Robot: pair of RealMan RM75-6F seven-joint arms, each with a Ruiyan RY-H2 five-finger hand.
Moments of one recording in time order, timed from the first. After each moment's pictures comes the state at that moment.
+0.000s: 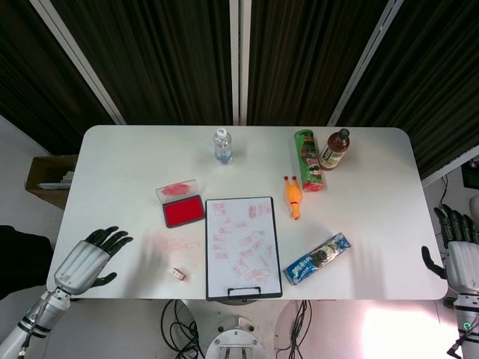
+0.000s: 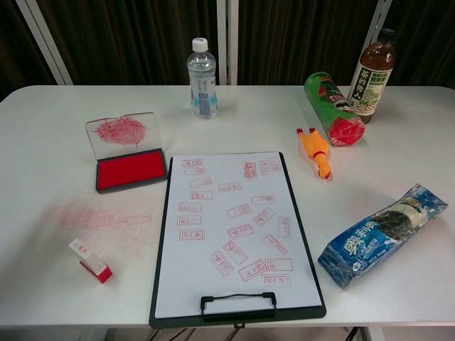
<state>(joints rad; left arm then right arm) -0.22 -1.17 0.10 -1.59 1.83 1.33 0.14 0.03 -1.23 0.09 -1.41 -1.48 1.53 0.12</state>
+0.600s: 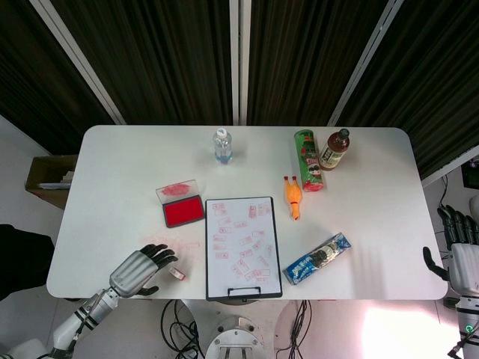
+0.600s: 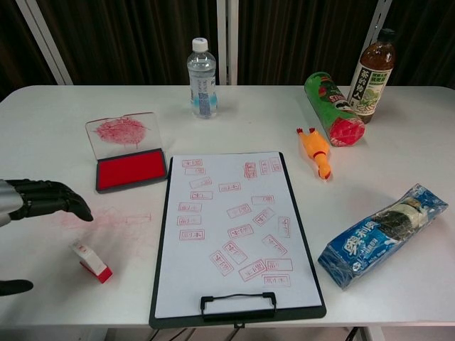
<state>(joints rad) -0.33 -1.44 0.13 -1.42 1.85 1.19 0.06 0.02 -1.24 0.09 -1.38 -1.49 1.56 0.17</state>
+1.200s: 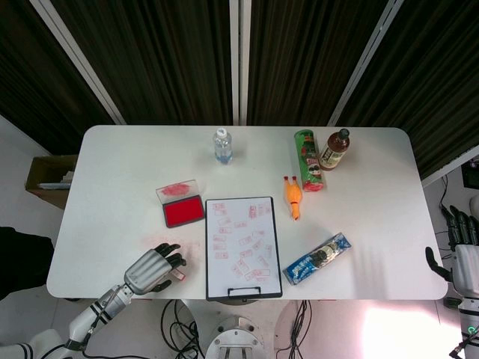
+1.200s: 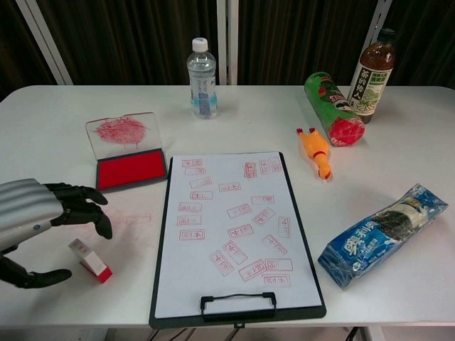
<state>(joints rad) -0.39 -1.51 0.14 -1.38 1.83 1.17 0.12 0.01 -1.25 0.09 -1.35 -1.49 1.57 0.19</state>
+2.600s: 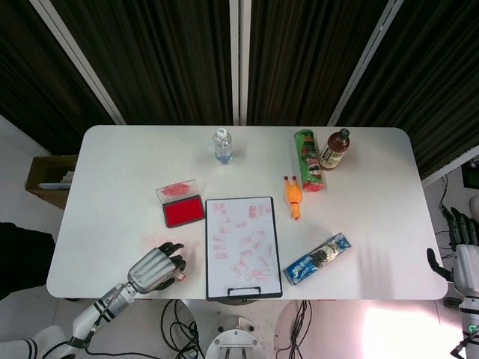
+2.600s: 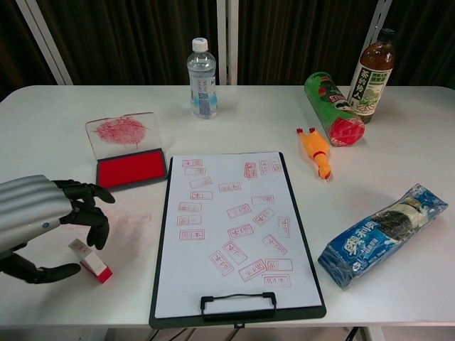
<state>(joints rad) -0.43 -1.53 0.17 -1.38 1.82 1.19 0.14 0.01 -1.25 0.09 -1.34 -1.46 1.53 0.20</state>
